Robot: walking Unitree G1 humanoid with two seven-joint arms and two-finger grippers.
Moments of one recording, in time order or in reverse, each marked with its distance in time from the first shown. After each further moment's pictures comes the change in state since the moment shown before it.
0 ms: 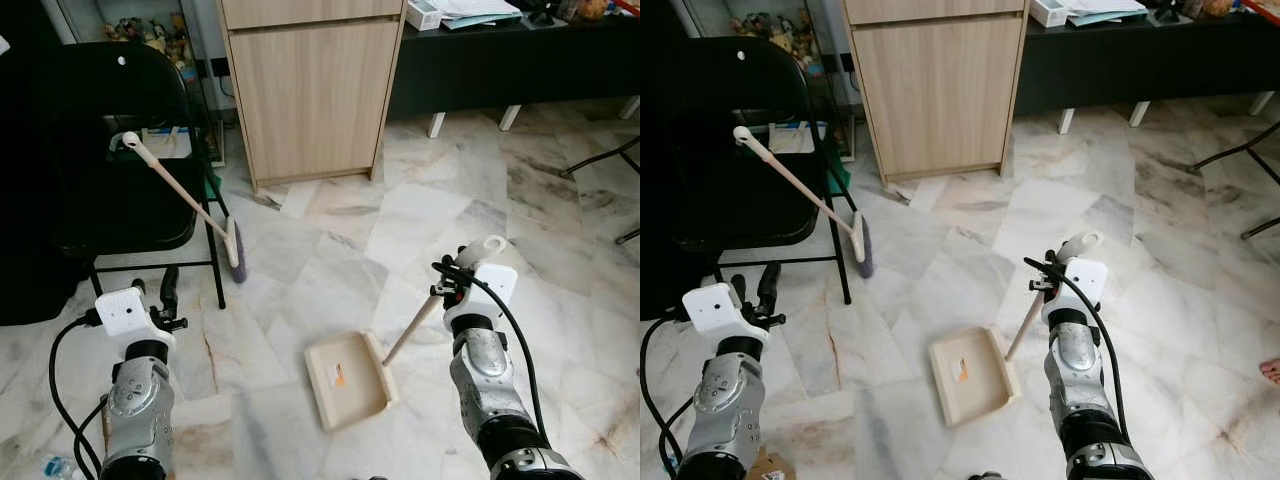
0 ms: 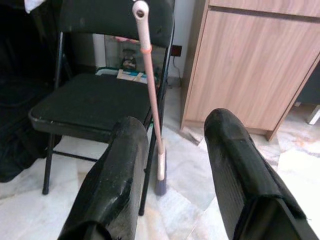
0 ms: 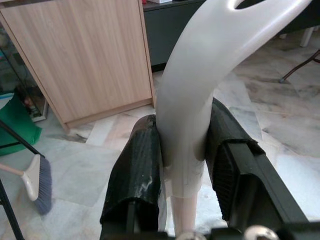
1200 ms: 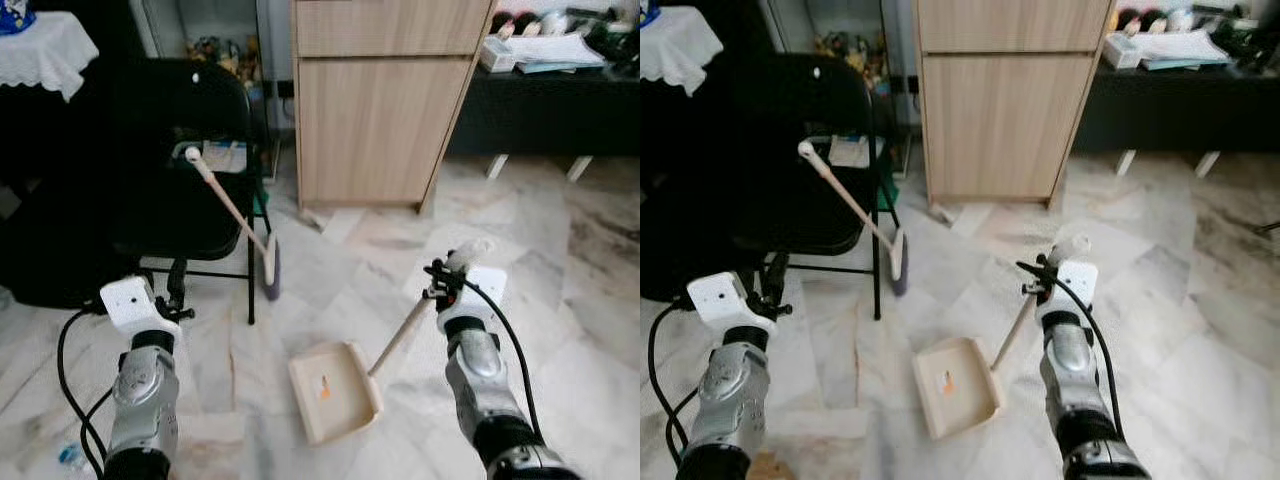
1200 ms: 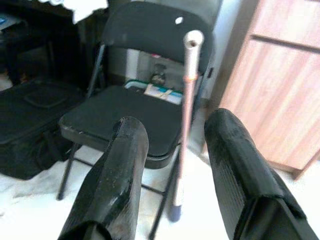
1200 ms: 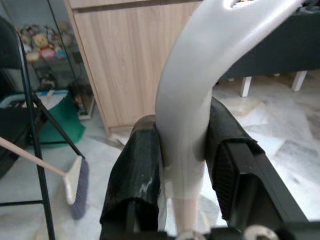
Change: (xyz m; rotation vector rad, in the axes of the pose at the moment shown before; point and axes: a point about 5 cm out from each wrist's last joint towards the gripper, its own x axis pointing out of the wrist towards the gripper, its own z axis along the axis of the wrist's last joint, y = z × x) left arm 0.006 -0.001 0.007 -0.020 -0.004 -0.013; right arm 0.002 0.008 0.001 -0.015 0.001 0.048
